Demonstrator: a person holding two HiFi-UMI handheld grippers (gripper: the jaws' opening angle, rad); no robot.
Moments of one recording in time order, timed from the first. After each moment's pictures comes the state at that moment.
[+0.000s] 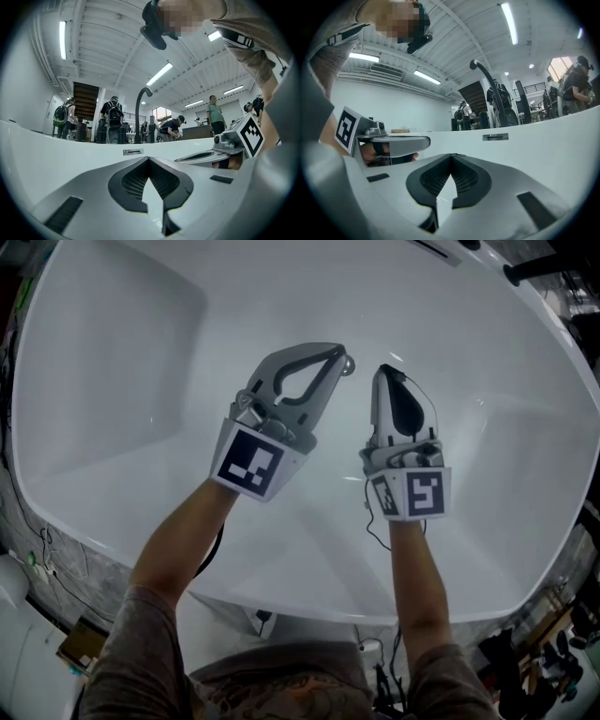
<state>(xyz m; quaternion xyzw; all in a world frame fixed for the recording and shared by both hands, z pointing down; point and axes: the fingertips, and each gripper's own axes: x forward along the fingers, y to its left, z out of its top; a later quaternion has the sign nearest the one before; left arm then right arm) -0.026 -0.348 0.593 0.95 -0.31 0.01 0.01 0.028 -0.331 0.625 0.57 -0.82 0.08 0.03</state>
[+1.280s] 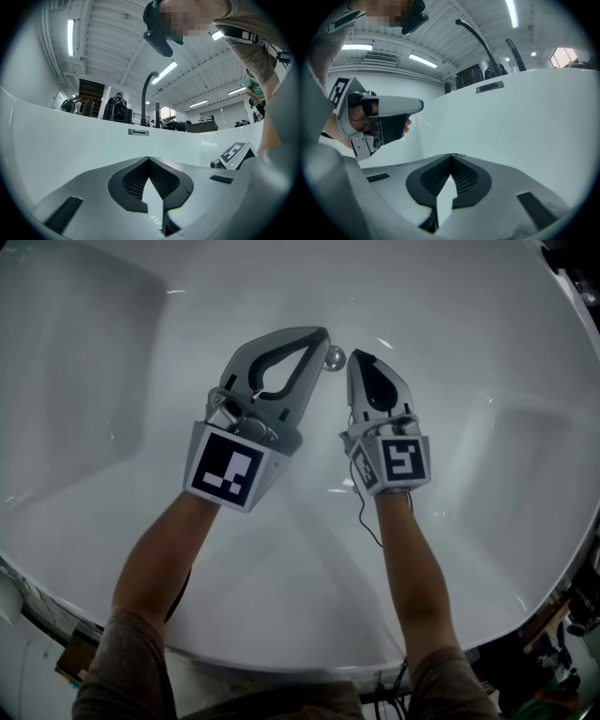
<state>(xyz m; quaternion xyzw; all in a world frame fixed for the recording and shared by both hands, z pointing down) -0.019 -0.375 0.682 0.94 -0.33 0.01 0.02 0.036 -0.364 0.788 0.56 -0.81 0.13 0.10</state>
